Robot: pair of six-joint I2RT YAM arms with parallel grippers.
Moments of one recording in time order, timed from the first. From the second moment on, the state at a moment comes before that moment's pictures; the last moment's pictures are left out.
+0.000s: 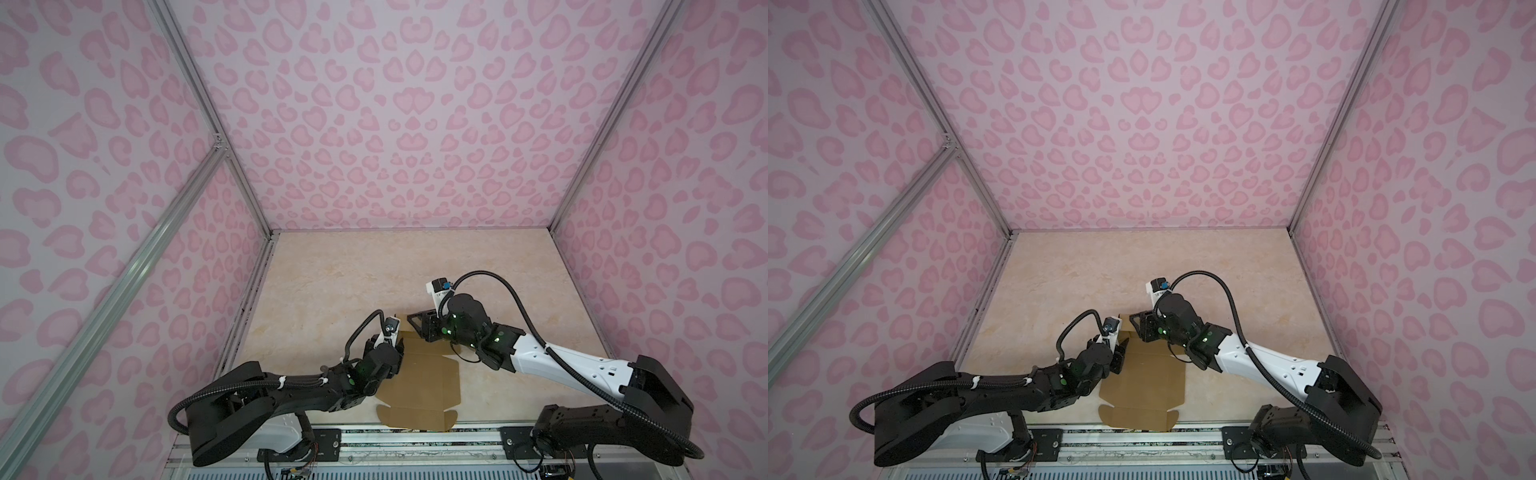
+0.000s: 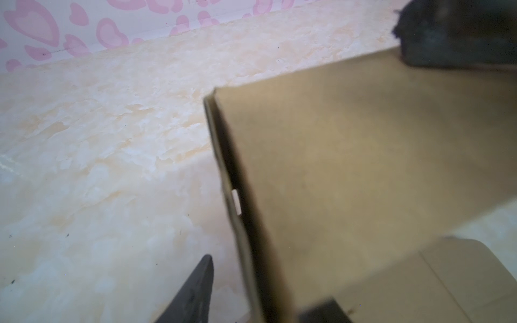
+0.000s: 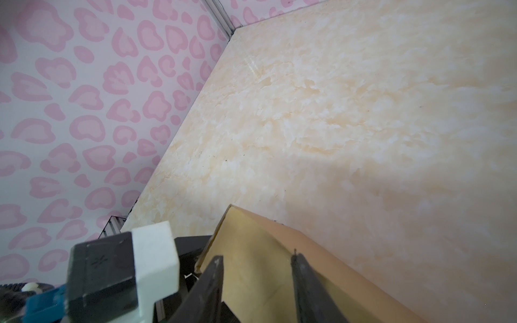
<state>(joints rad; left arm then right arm) -1.05 1.33 0.39 0.36 -0.56 -0.31 0.85 1.32 0.78 0.04 -0.05 0.62</state>
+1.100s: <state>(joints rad) -1.05 1.35 0.33 0.49 -0.68 -0.26 0.85 1.32 0.75 0.10 -0.10 0.66</state>
